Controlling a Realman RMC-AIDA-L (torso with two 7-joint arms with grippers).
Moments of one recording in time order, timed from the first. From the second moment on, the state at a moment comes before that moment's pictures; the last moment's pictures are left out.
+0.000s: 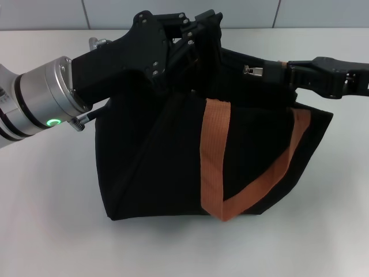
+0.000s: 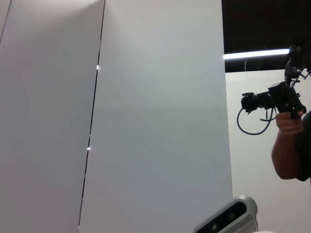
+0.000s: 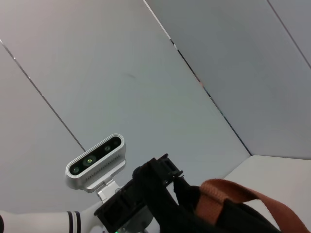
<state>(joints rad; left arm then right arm) -0.74 -2.08 0.60 0.24 1.61 1.85 -0.94 0.48 2.07 -0.81 -0.94 -1.70 -1.78 1.99</state>
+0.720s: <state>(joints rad) -0.75 -2.08 0.60 0.24 1.61 1.85 -0.94 0.45 2.06 -0.79 -0.95 -1.70 -1.77 1.97</state>
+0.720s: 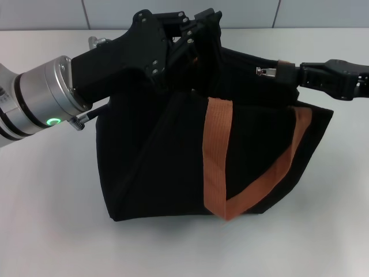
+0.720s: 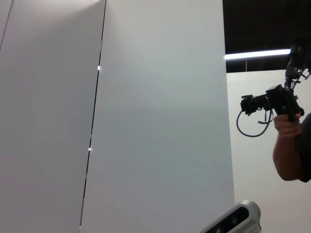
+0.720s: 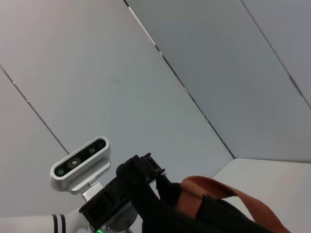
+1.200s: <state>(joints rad) -0.75 -2.08 0.59 0.24 1.61 1.82 -0.94 0.44 2.05 -0.76 -0.94 -1.71 -1.77 1.96</state>
